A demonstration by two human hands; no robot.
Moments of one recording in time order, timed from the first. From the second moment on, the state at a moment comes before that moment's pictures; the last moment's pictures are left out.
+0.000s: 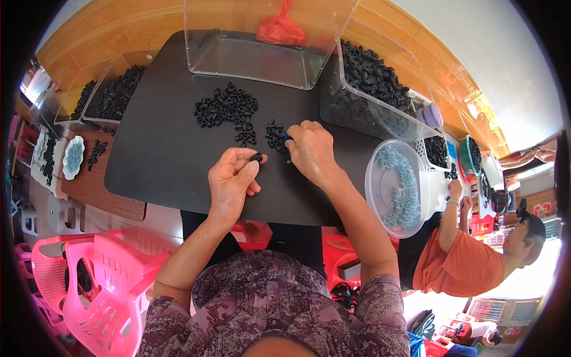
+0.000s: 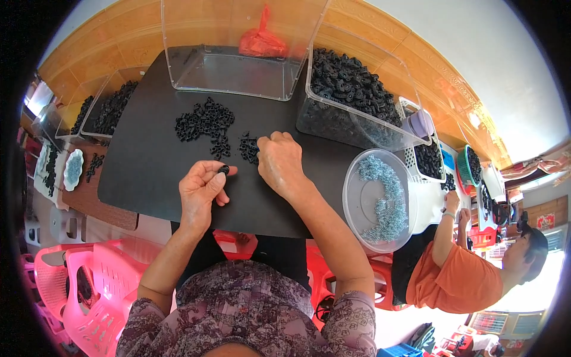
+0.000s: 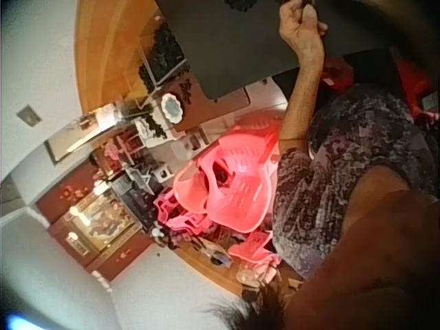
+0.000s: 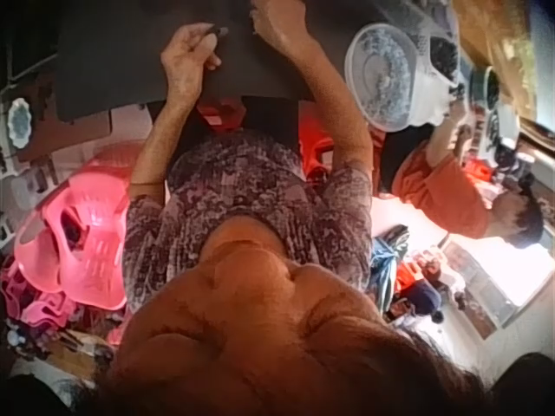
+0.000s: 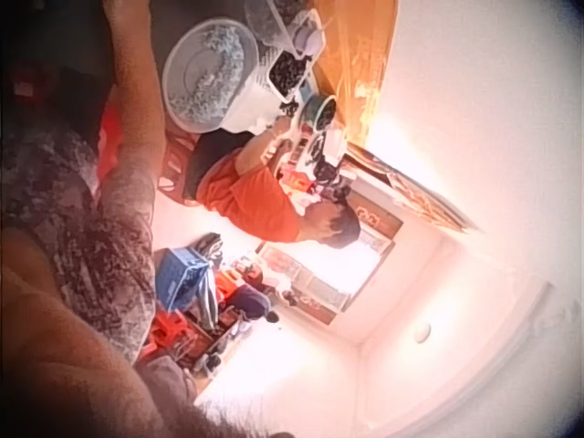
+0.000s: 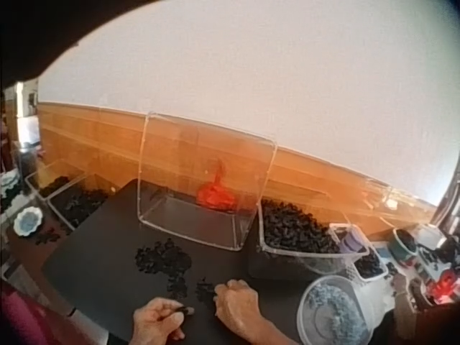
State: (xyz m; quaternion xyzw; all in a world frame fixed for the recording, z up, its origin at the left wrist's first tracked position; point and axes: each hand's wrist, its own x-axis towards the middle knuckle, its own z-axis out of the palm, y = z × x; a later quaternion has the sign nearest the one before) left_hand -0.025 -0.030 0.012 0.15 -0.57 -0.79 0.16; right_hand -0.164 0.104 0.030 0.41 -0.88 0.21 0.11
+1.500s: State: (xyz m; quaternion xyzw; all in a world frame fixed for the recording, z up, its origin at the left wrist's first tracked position) left_hand -0.008 0.005 0.010 0.10 -0.43 -0.89 0.13; right_hand -0.062 0.128 0.027 0.25 -0.72 0.65 0.01
